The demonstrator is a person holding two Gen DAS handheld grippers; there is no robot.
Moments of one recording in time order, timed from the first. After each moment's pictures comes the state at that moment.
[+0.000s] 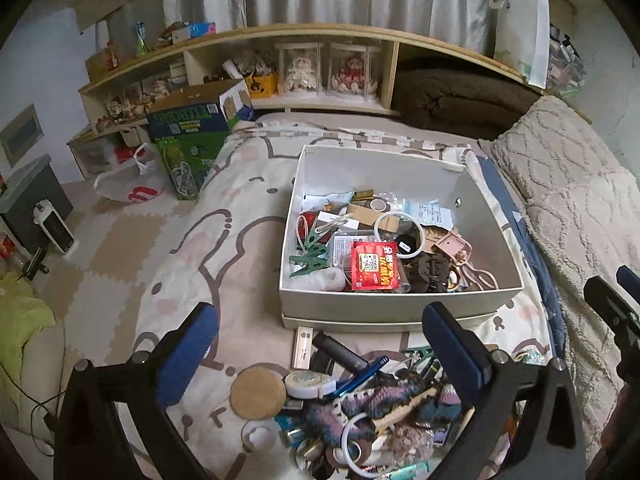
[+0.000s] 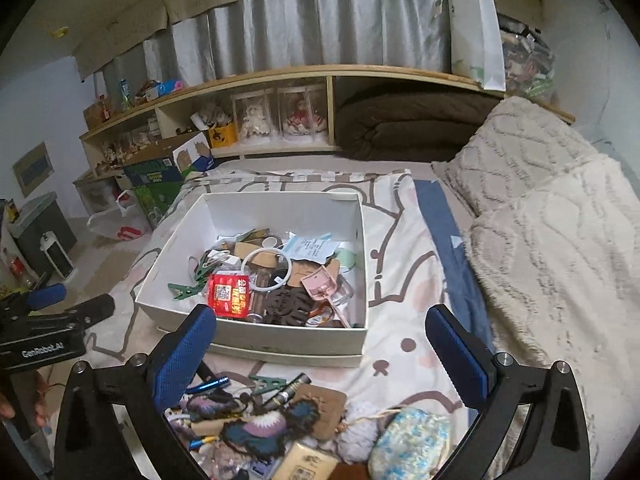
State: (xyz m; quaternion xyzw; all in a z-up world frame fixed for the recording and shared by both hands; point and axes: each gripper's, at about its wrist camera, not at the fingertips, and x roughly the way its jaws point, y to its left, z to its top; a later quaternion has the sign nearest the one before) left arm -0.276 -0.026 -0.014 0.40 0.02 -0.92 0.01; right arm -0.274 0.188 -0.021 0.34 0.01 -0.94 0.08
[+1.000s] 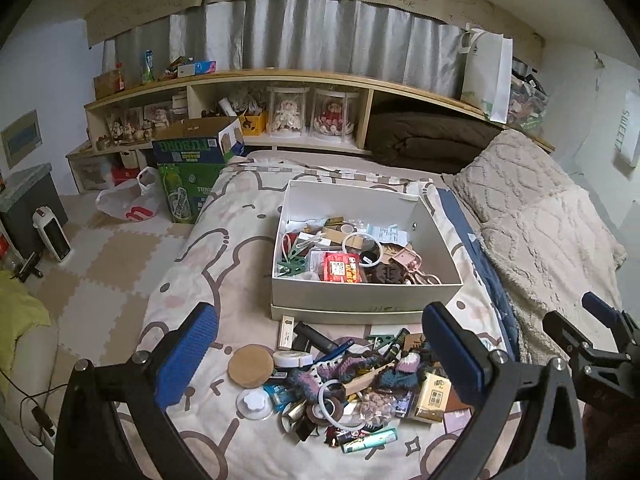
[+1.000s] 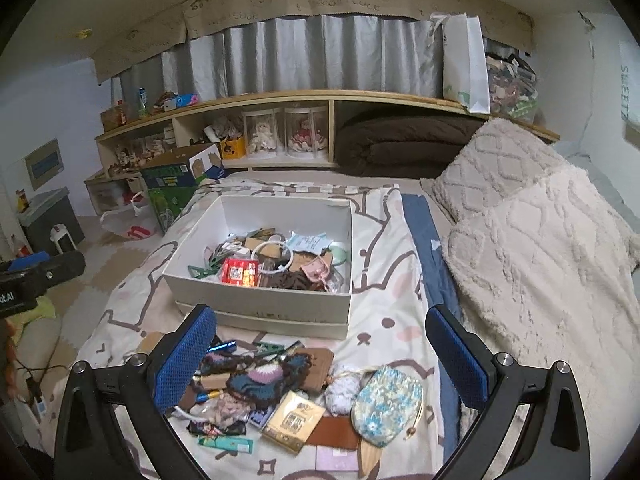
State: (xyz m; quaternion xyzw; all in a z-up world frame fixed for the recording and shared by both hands) left arm -0.179 -0.030 0.031 0.34 0.04 -0.94 -0.02; right arm -0.189 0.206 -0.009 0.30 0.01 -0.95 0.09
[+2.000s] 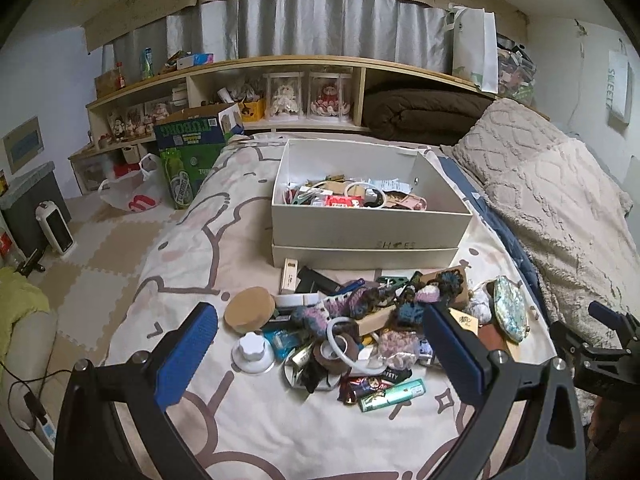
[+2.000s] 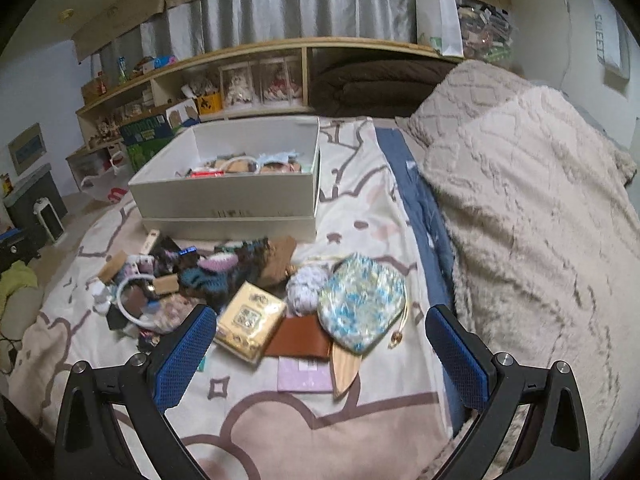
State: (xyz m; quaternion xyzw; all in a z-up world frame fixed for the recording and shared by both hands) left arm -0.124 -0.018 -0.058 0.33 0.02 -0.94 -0.02; right arm -0.138 0.238 -0.117 0.36 0.01 -0.93 0.05
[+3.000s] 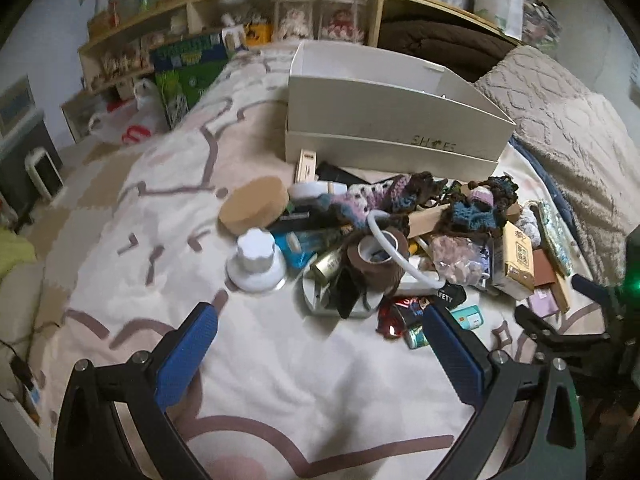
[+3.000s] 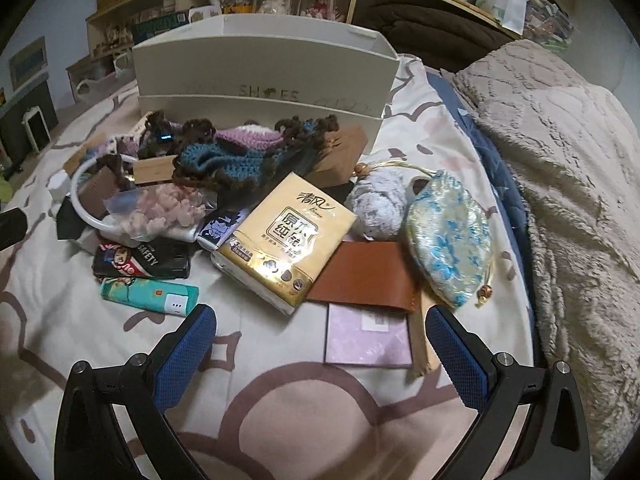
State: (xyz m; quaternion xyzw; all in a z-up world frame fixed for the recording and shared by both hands) left arm -0.138 -0.041 -0.157 0.44 0.04 -0.90 -0.02; right arm -0.163 0.167 -0.208 0.44 0.12 -0.89 0.05
